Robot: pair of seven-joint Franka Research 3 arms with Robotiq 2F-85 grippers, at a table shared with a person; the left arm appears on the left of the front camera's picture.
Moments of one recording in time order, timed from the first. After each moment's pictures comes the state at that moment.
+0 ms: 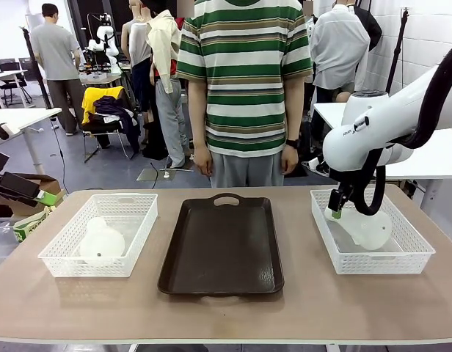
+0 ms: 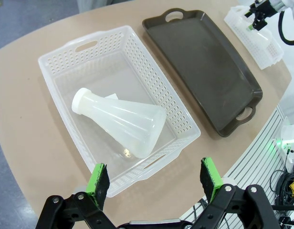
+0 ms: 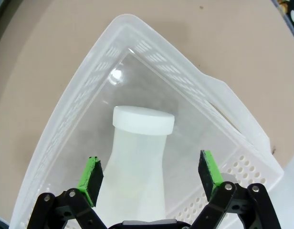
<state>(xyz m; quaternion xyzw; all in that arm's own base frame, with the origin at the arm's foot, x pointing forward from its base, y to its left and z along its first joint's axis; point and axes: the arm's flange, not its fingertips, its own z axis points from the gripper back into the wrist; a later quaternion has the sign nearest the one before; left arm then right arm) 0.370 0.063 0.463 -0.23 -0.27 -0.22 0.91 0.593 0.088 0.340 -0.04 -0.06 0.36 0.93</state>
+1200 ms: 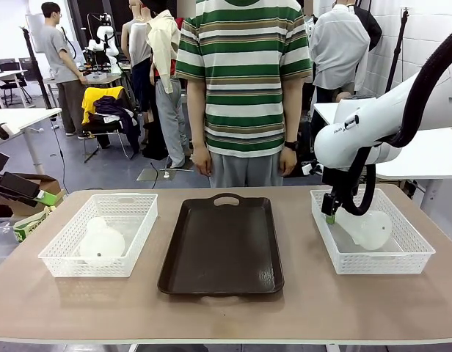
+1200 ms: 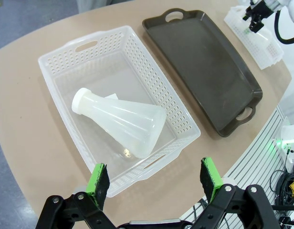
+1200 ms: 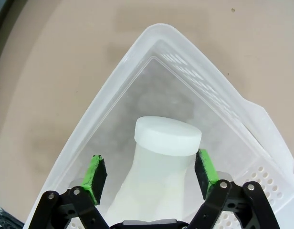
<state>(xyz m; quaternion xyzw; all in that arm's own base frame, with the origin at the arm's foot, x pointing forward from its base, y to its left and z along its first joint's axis) 0.370 0.063 0.463 -0.23 -0.27 -0.22 0.91 0.600 0.101 0.327 -0.01 -0.02 0.36 0.93</state>
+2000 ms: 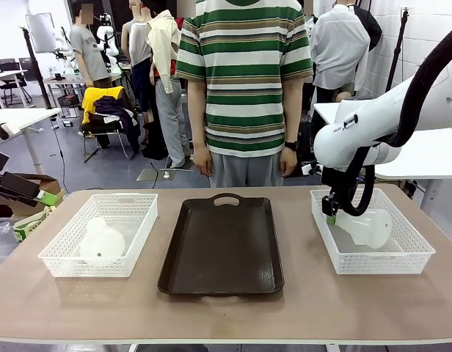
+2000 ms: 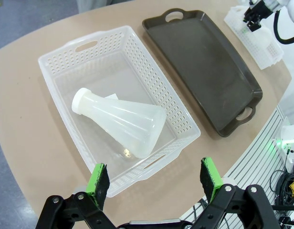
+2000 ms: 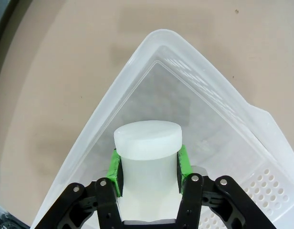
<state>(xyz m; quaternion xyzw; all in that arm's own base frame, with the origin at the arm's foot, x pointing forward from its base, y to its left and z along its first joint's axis) 0.370 0.063 0.463 -0.23 -0.27 -0.22 0.91 0.601 0.102 0.324 0.00 -0.02 0.35 0.94</state>
